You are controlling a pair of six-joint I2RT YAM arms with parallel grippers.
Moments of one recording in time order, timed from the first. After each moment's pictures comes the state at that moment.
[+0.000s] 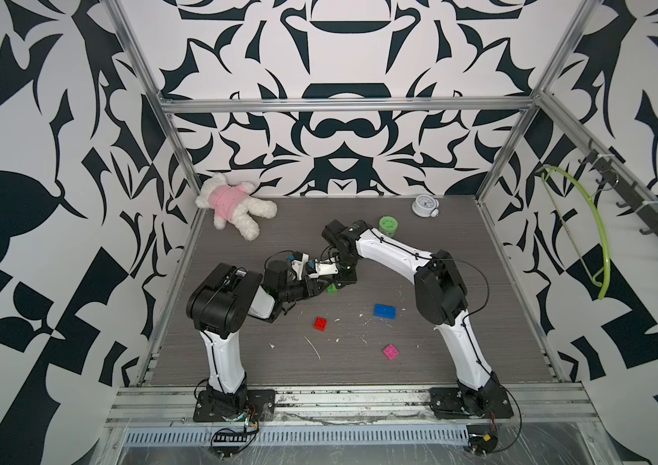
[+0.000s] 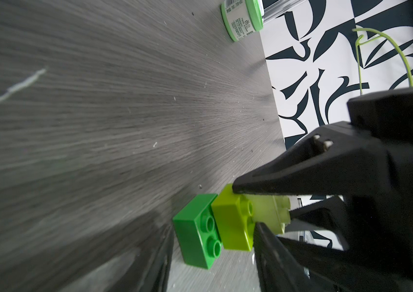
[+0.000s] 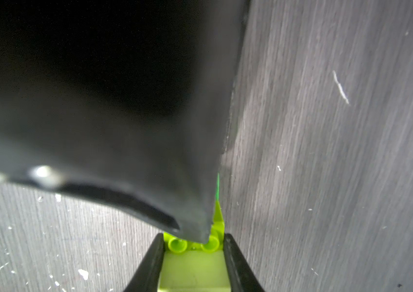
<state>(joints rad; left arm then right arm) -0.37 1.92 0.55 0.88 0.73 -0.76 0.74 2.27 1.95 -1.09 -0.16 -0.89</state>
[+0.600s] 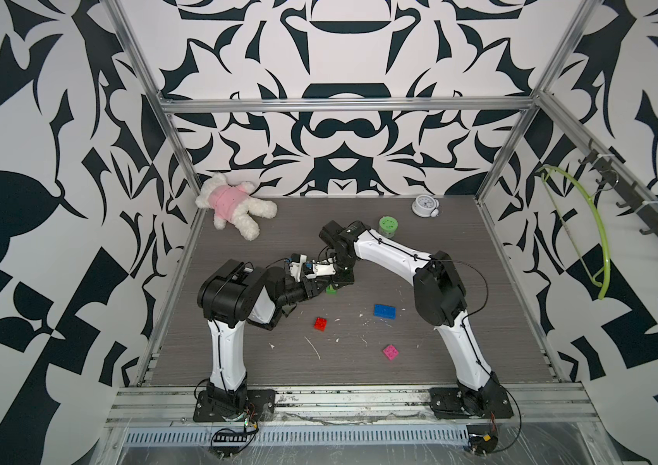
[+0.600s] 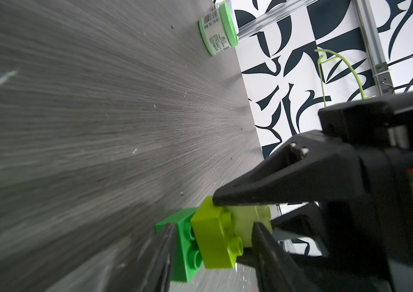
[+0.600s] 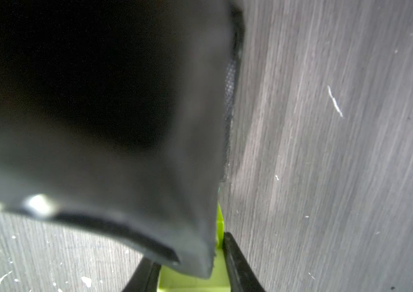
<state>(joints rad) -0.36 2.03 0.49 1.22 0.77 -0.93 0.76 2.27 1.96 -1.08 -0.16 -0.87</state>
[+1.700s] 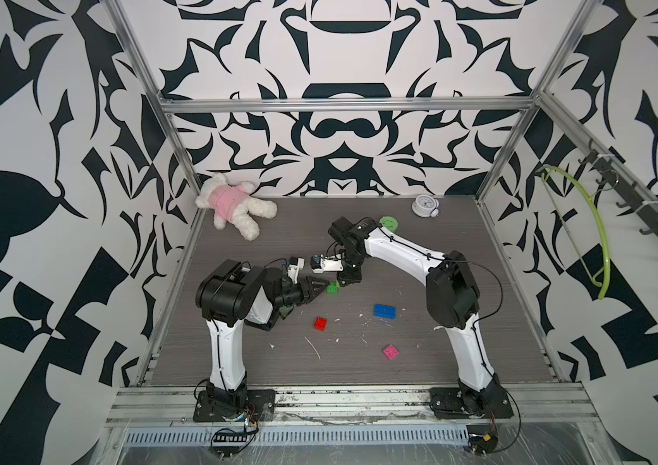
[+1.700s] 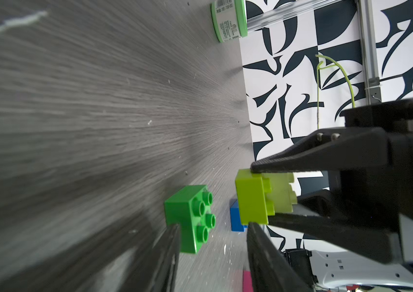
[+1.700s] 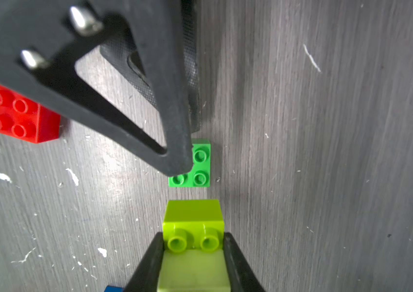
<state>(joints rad) -0.33 2.03 0.47 1.20 0.84 -1.02 0.72 2.17 1.87 -1.08 -0.16 -0.81</state>
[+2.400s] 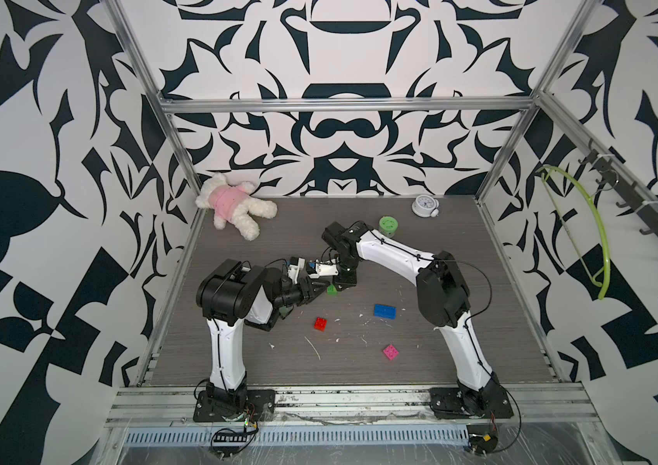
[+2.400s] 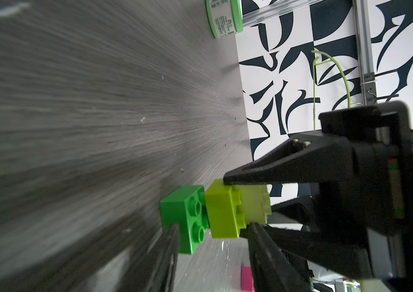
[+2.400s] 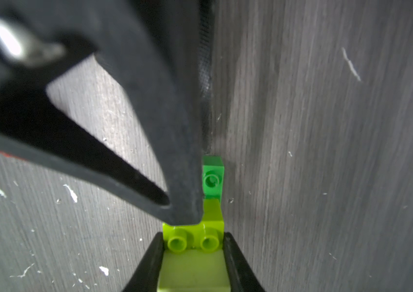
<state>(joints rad) -0.33 2.04 0.48 1.22 0.86 -1.02 0.75 2.24 1.92 -1.10 -0.15 -0.79</state>
